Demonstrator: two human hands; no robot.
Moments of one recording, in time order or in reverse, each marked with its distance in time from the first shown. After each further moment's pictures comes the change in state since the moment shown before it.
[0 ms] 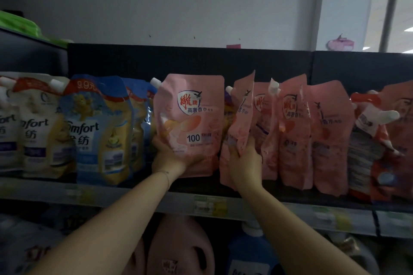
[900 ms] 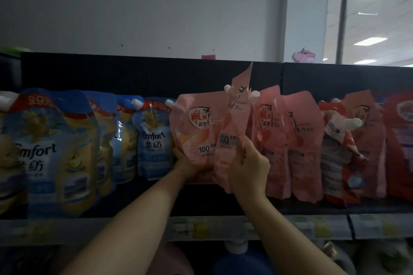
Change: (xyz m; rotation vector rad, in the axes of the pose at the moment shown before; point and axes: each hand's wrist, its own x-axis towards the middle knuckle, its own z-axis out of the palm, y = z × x) left_hand 0.036 0.034 0.087 -0.095 -0.280 0.031; right_hand 0.016 0.011 -0.029 -0.094 0.422 -0.433
